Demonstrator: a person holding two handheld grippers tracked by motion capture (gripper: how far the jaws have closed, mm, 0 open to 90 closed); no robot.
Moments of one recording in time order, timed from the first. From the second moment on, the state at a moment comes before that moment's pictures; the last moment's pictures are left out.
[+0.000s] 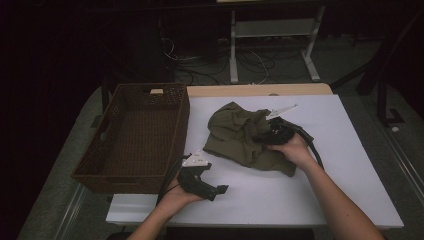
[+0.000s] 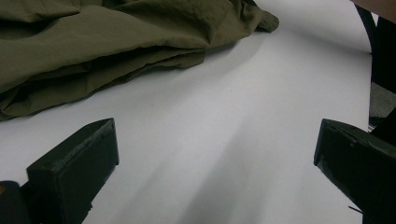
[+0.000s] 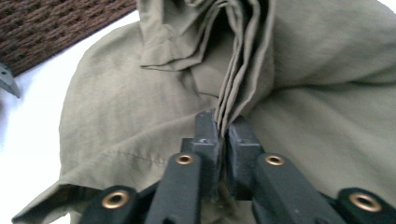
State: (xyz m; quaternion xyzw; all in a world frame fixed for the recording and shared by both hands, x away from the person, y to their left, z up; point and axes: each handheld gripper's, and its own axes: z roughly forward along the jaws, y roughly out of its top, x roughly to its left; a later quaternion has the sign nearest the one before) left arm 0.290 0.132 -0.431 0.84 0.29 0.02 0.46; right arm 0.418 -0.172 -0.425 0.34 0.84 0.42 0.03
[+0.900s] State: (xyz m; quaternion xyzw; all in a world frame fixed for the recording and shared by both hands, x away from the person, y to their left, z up) left arm 0.290 0.131 -0.431 0.84 0.28 0.02 0.46; right arm 0.394 -0.102 -0.416 0.24 0.86 0.44 0.01
